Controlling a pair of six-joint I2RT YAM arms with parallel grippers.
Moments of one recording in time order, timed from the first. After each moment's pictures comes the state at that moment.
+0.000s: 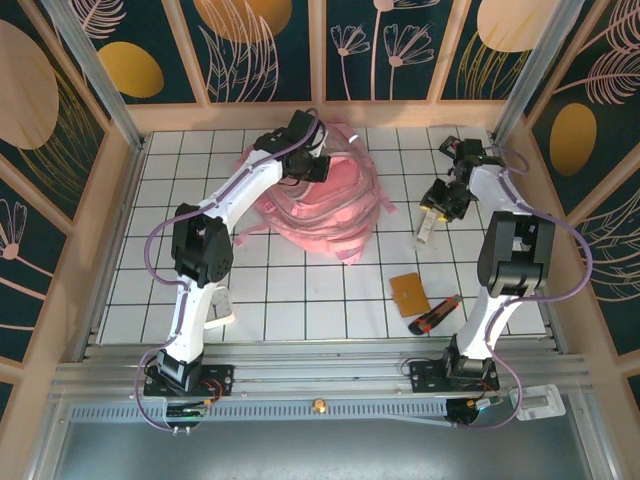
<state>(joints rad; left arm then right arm) -0.53 2.24 2.15 -0.84 0.12 -0.28 -0.04 1.86 1.47 -0.89 -0.31 0.46</state>
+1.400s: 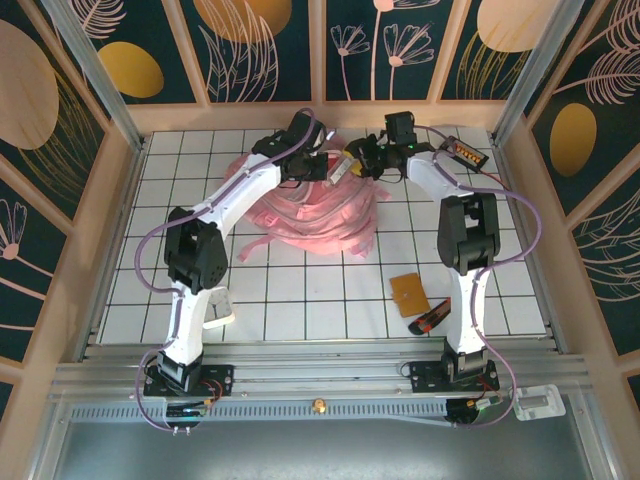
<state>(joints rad) -0.57 2.14 2.04 -0.77 -0.01 -0.43 0.28 2.16 1.79 -0.37 -0.58 1.14</state>
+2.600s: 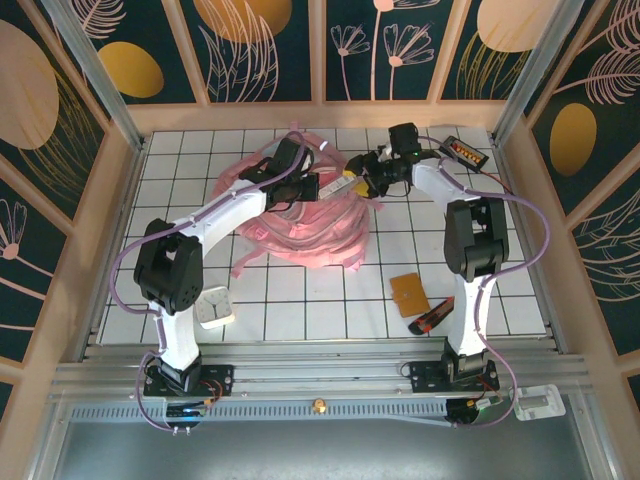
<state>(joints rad) -0.57 1.91 1.57 -0.47 0.02 -0.44 0.26 2.07 1.65 -0.49 -0.71 0.93</state>
